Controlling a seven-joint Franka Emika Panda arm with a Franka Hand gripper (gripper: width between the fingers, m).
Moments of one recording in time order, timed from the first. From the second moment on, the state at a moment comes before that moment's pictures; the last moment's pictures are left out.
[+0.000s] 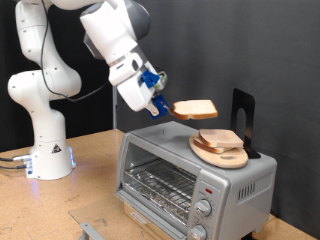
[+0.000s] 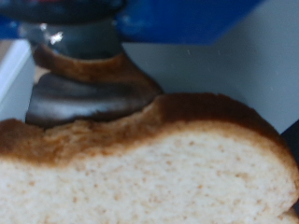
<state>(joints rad) 0.10 -0.40 0.03 -2.54 0.72 2.46 -0.27</state>
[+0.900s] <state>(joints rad) -0.02 -0.53 -0.06 -2.66 0.68 2.44 -0.33</state>
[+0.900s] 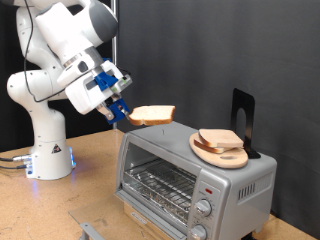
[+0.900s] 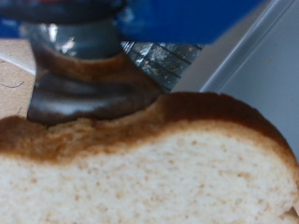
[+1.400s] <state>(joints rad) -0.02 -0.54 -0.09 -2.71 0.68 2.45 -0.37</state>
